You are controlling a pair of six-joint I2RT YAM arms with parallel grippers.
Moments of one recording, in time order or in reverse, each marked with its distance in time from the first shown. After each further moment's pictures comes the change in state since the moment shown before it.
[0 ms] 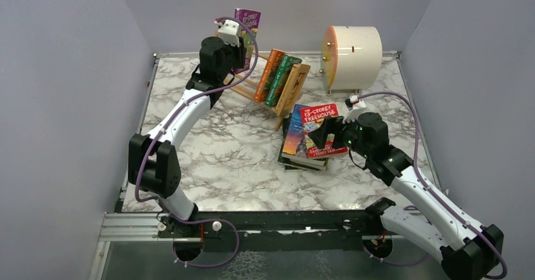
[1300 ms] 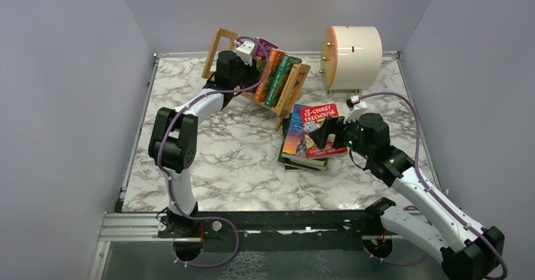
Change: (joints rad) left arm 0.024 0.308 -0.024 0.100 0.222 0.007; right arm 0.000 -0.014 0.000 -0.005 0.004 0.000
